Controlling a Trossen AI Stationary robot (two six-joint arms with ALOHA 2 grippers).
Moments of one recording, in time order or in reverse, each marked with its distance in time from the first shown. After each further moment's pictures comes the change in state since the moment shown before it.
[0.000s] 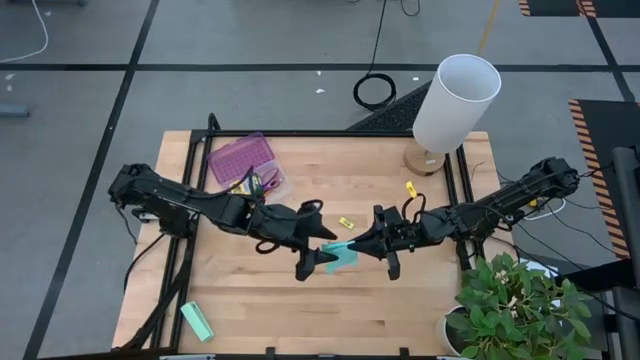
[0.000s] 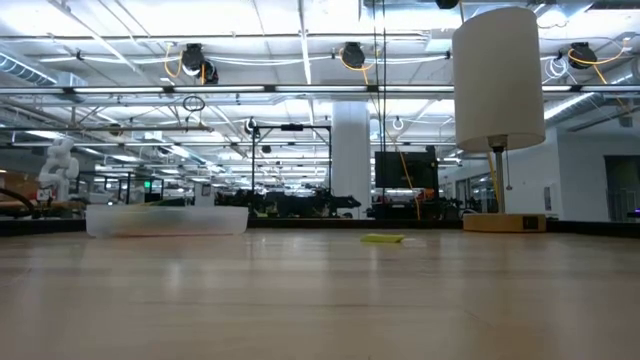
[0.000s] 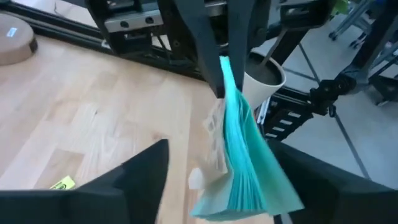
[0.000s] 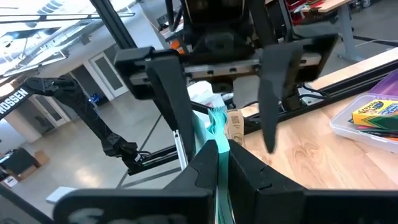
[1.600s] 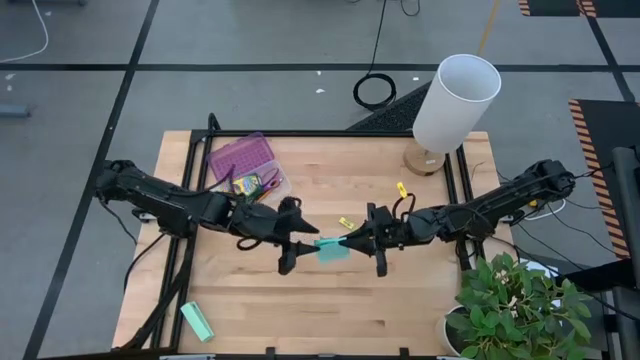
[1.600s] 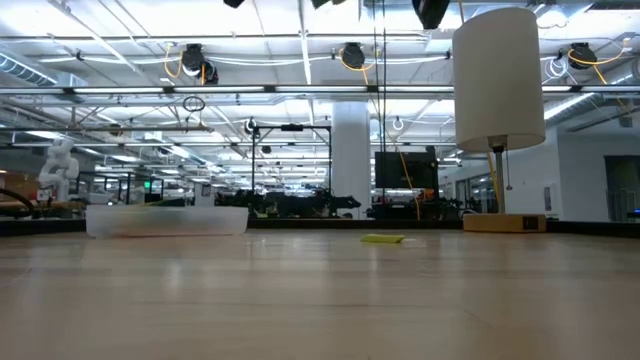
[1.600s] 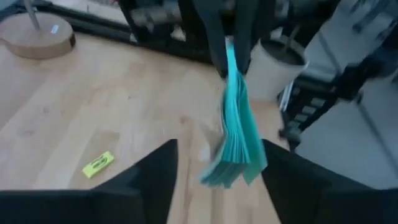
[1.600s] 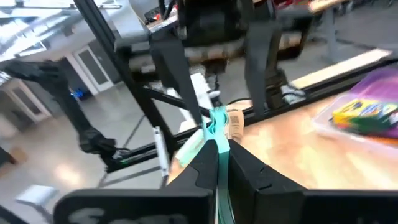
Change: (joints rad) left arm -0.007 -0.154 -0.188 0.003 -0.079 0.028; right arm -0.048 0.075 0.000 0.041 -0.005 -0.040
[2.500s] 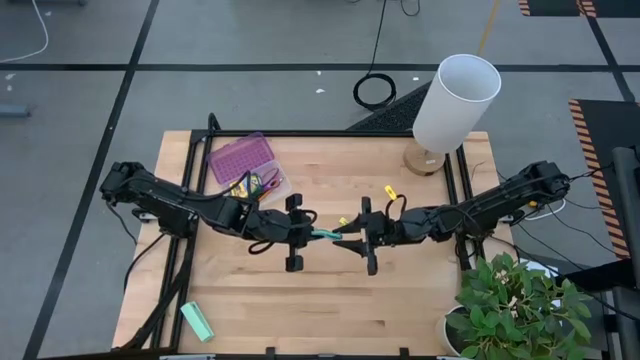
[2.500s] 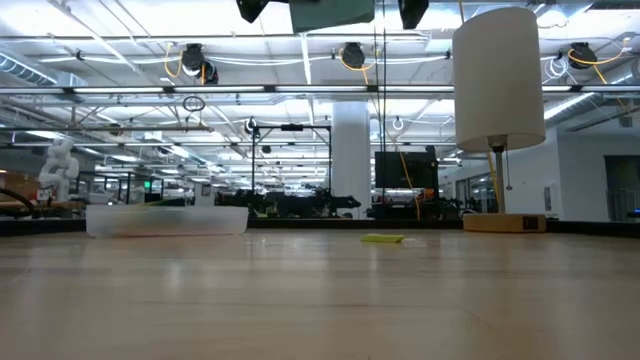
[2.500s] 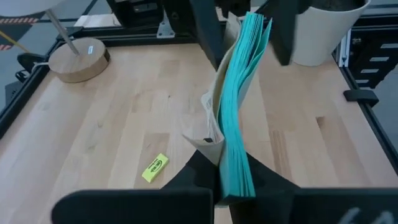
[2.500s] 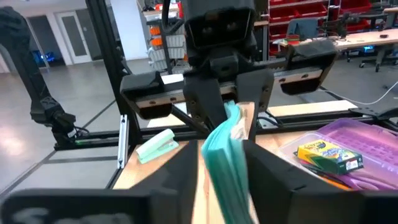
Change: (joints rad) left arm 0.013 0.076 0.000 -0.021 -0.106 0.283; right arm -0.032 0.069 0.000 0.084 0.005 -0.305
